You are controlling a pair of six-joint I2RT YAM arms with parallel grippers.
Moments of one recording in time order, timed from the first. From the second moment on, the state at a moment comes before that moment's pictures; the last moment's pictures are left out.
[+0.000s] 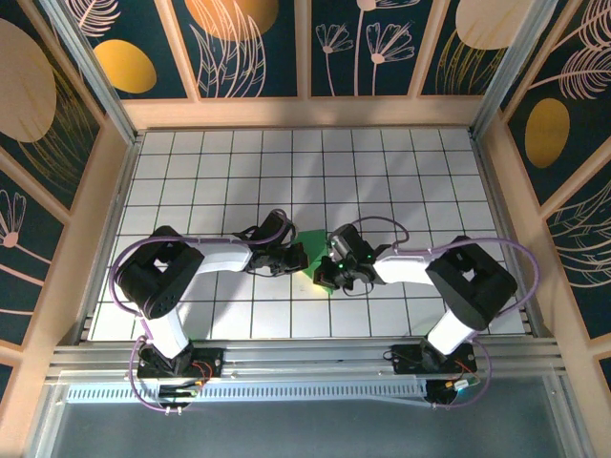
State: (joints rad) left arm -0.71 1.77 0.82 -0.03 0.37 -0.89; right arm 0.78 1.59 0.63 -0.04 -0.42 0.94
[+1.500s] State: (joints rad) left arm -0.55 1.48 0.68 -0.01 0.36 -0.95; right arm 0.62 1.58 0.65 -0.02 -0.40 0.49
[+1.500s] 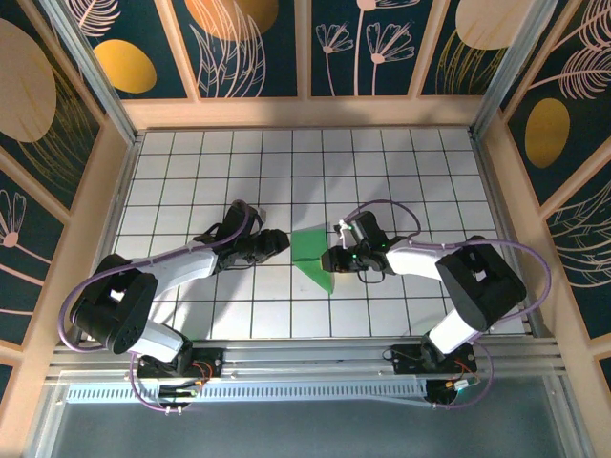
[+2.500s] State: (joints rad) left arm -0.53 1.59 0.65 0.22 0.47 -1.07; right arm 0.60 1.39 0.60 0.03 -0.43 0.48
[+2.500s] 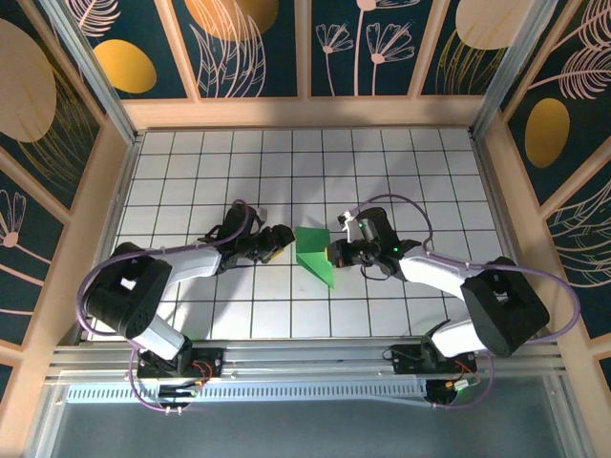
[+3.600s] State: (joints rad) left arm -0.53 1.87 0.80 0.30 0.59 -1.04; right arm 0.59 1.36 0.56 0.04 -0.40 0.50
